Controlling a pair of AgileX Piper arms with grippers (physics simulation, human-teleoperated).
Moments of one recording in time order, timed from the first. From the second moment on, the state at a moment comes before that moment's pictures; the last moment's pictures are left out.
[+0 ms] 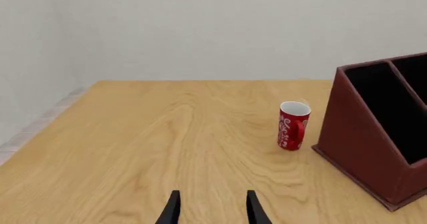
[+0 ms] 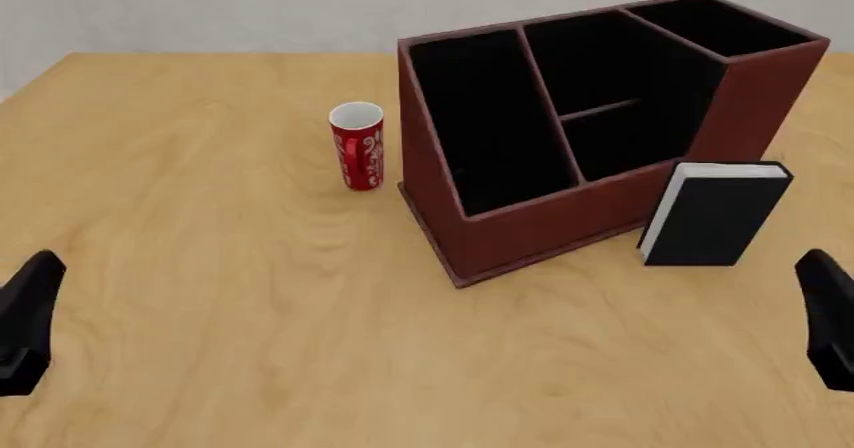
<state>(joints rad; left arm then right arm) -0.01 0.06 -0.06 0.05 0.00 -0.02 0.06 -0.06 0.05 0.05</state>
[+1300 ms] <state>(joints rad) -0.05 0.00 -0.08 0.00 0.05 0.08 0.24 -0.38 0.39 -0.47</state>
